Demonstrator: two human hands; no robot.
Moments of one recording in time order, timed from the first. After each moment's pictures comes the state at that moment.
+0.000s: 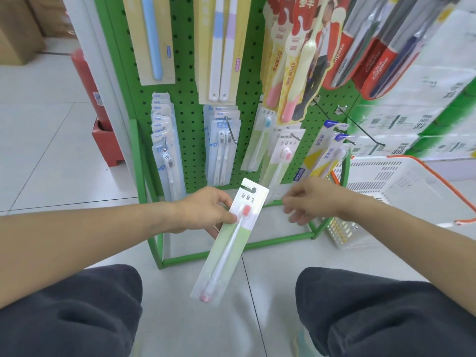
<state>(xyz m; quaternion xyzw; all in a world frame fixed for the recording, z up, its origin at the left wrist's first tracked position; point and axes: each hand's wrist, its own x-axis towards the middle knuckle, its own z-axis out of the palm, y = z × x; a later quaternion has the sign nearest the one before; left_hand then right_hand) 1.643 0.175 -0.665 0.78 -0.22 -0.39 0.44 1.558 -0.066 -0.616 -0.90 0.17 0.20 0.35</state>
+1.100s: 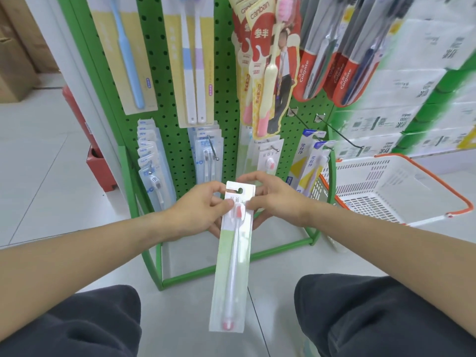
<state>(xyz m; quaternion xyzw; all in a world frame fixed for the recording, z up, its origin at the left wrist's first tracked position) 1.634 0.162 -0.630 0.75 -0.25 -0.30 0.53 1.569 -0.028 -0.621 -0.80 0.07 0.09 0.59</state>
